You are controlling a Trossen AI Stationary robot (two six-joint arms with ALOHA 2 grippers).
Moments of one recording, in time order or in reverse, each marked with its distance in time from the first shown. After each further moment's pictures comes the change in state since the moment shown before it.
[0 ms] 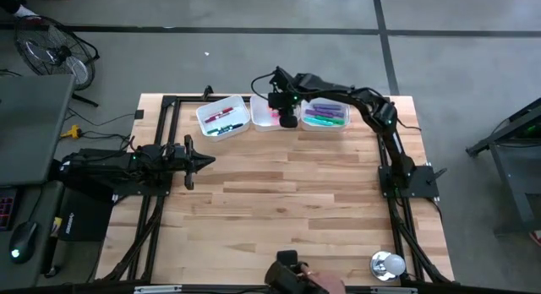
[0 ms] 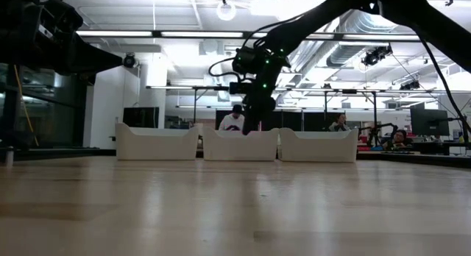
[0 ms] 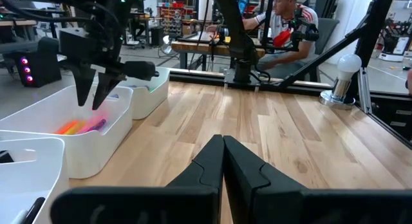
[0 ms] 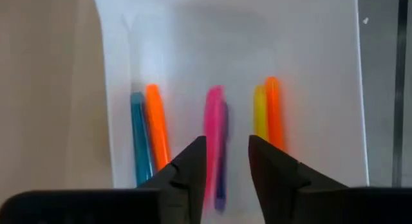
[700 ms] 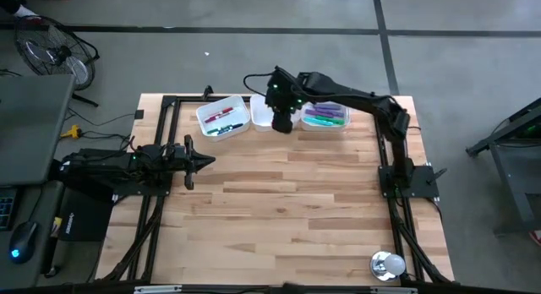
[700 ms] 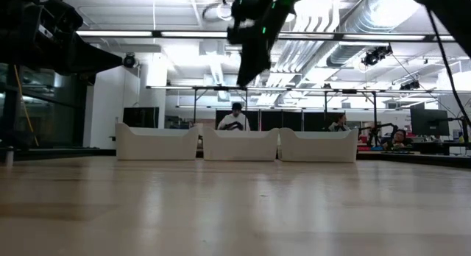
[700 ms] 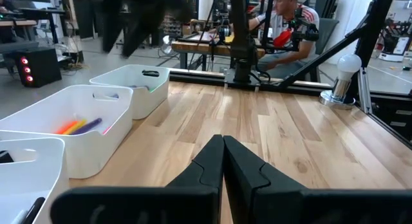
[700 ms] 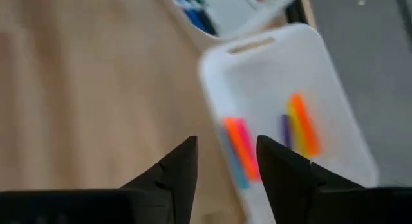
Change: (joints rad) left arm 0.000 0.000 0.000 0.000 0.000 0.000; right arm 0.148 -0.156 0.113 -0.207 0.042 0.404
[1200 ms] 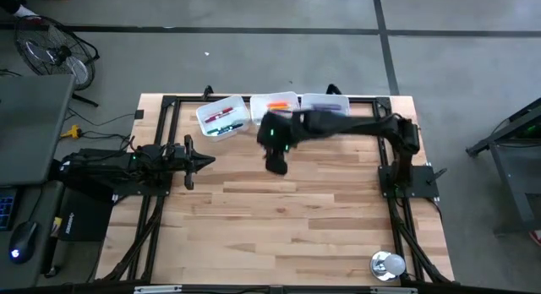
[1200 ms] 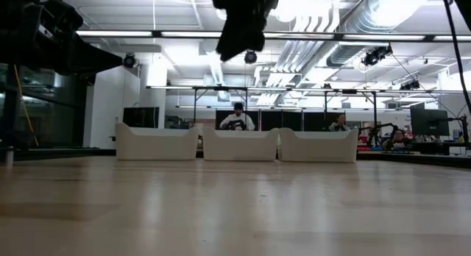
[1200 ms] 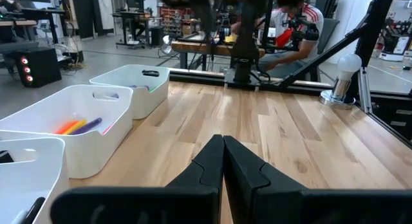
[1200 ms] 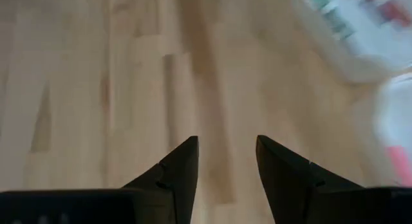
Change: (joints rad) left arm 0.000 0.000 0.000 0.000 0.000 0.000; right arm 0.304 -0.125 -0.101 0.080 -0.060 0.283
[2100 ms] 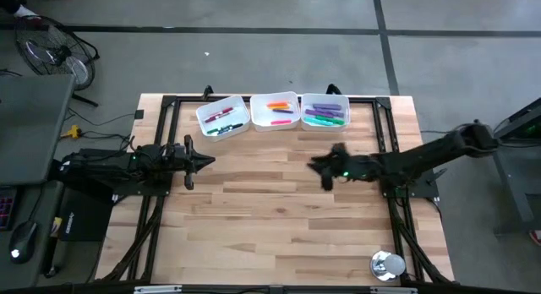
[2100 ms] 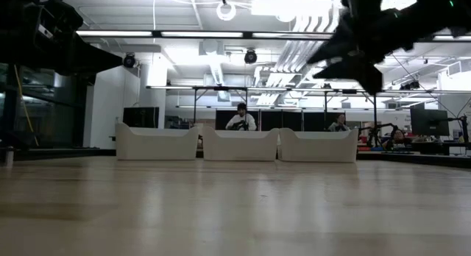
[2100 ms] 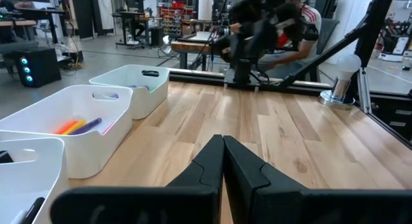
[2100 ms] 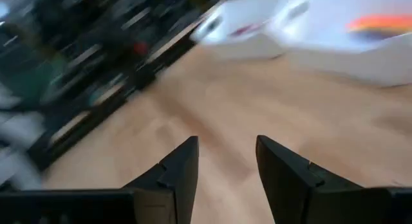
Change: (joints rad) left arm 0.000 0.000 0.000 0.000 0.001 0.000; right arm 0.297 -0.782 -1.375 1.170 0.523 0.700
